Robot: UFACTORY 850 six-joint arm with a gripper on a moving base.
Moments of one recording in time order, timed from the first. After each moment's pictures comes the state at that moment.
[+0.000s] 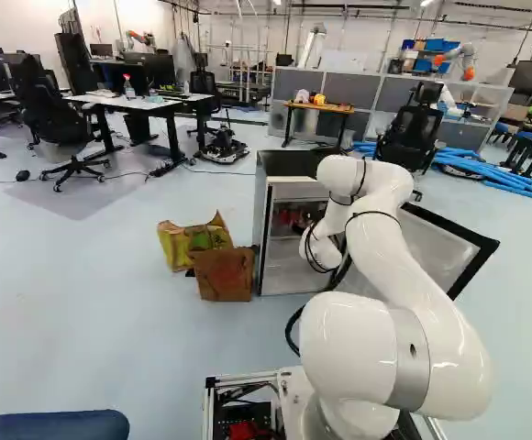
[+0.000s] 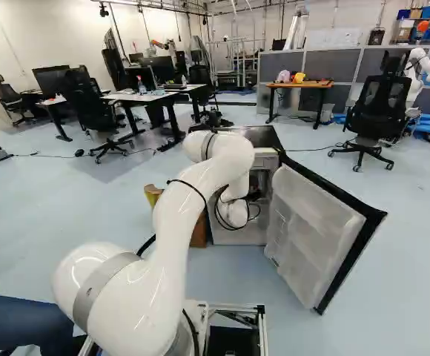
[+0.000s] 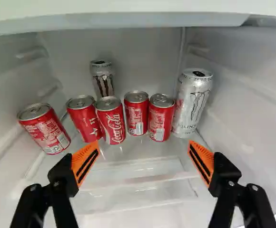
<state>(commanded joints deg) -20.5 -78.8 -80.7 -14.6 71.7 0.0</state>
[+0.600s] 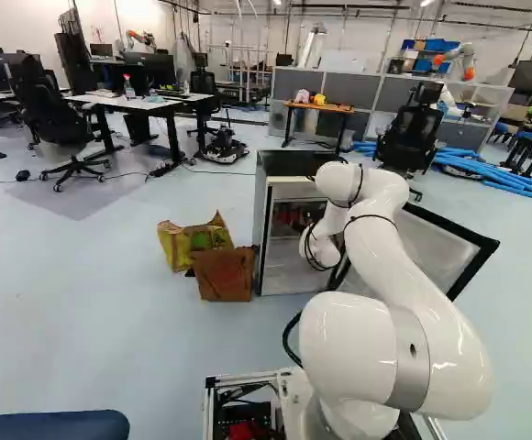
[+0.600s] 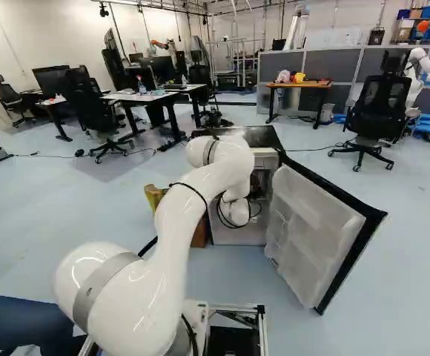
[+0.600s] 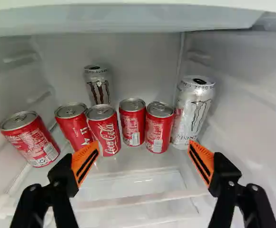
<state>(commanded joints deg) -20.5 -82.1 -86.7 -14.6 71.7 0.0</state>
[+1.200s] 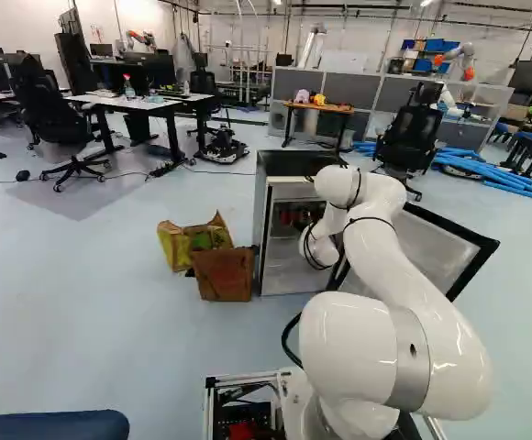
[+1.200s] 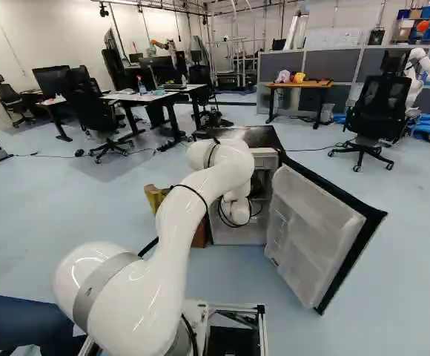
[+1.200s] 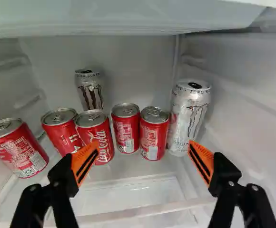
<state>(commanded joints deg) -20.4 -83.8 -89.8 -12.9 71.7 0.0</state>
